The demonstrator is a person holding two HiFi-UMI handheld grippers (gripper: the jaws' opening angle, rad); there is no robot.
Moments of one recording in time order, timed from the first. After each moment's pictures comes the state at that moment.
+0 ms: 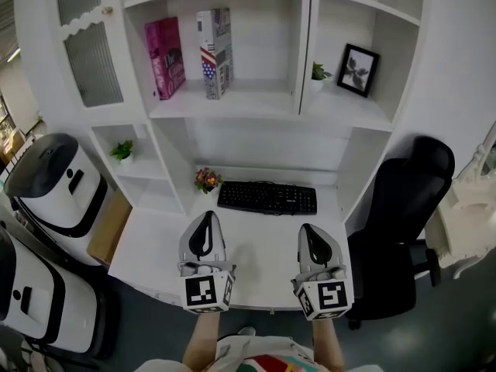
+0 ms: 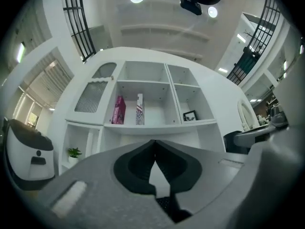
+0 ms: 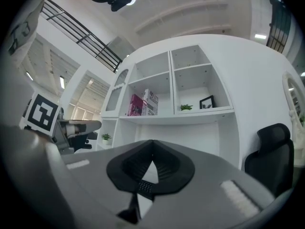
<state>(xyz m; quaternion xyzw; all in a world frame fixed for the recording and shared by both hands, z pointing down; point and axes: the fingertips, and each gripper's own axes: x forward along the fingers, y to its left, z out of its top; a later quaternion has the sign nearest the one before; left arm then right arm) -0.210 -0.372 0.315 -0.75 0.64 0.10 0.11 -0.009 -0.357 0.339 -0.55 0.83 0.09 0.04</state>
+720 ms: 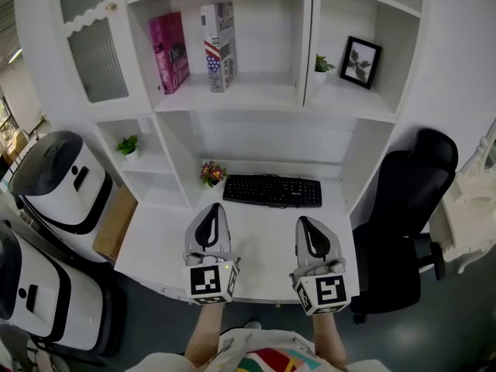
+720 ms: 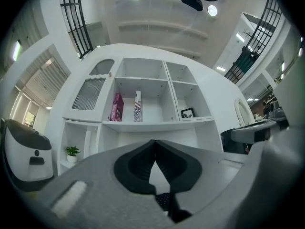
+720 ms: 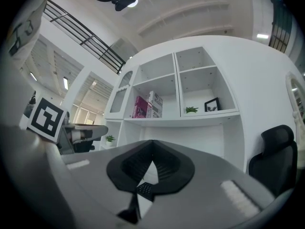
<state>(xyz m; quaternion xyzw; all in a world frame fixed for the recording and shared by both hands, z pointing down) -0.211 -0.373 0.325 -0.77 0.63 0.09 0.10 -0.032 -0.347 0.333 -0.54 0.84 0.11 0.04</state>
